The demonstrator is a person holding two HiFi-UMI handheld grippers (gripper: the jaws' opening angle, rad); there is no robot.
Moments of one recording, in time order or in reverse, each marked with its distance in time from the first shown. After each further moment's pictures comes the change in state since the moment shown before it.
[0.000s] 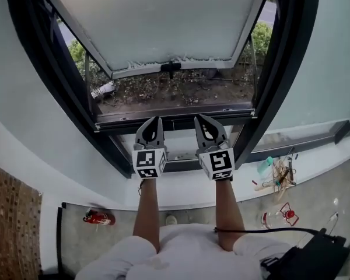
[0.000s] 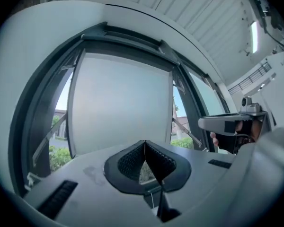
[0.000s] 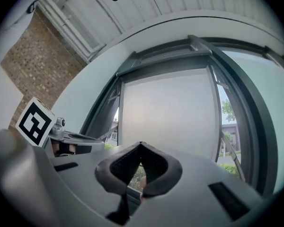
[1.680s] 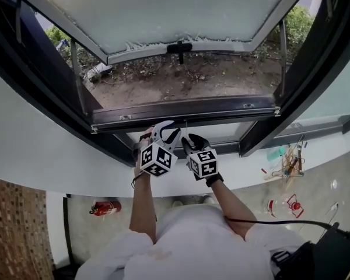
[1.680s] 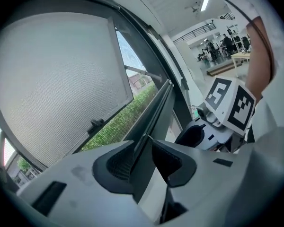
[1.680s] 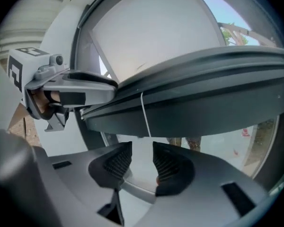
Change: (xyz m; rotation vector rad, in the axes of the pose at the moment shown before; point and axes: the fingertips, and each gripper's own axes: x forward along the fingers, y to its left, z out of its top) left arm 0.048 -0.010 -0.165 0.554 0.491 -0.526; right arm 0.065 0.089 -0.285 0.450 0.577 0.092
